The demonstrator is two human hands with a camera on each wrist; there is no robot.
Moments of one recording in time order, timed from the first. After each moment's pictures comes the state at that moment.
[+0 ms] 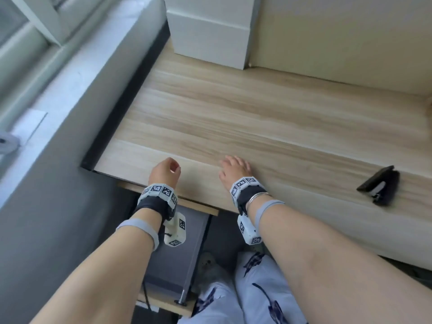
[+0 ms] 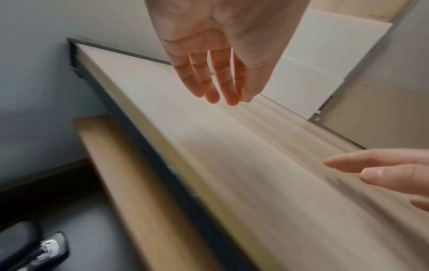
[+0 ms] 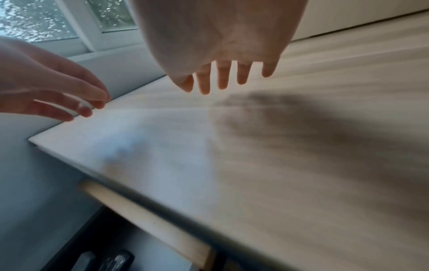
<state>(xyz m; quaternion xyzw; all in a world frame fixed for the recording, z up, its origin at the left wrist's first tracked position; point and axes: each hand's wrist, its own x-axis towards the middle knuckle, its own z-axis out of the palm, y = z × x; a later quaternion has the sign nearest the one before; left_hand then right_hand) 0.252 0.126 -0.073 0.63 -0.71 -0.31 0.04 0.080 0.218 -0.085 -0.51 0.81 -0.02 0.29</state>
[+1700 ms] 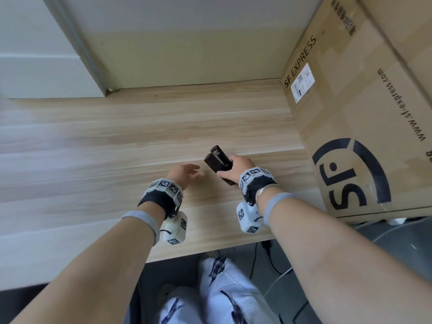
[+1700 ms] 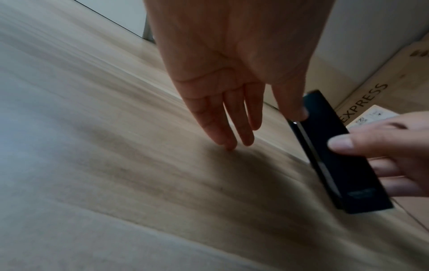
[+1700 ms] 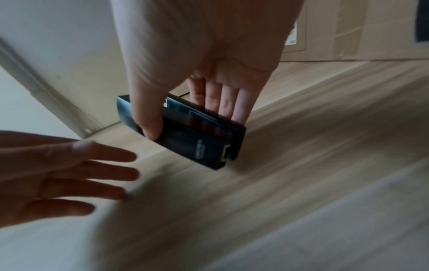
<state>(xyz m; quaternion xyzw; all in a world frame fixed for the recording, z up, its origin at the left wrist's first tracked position) -0.071 0.225 -0.073 0.32 -0.81 -0.47 -0.16 -0.187 0.367 -0.044 -0.21 0.91 -0.13 0.34</state>
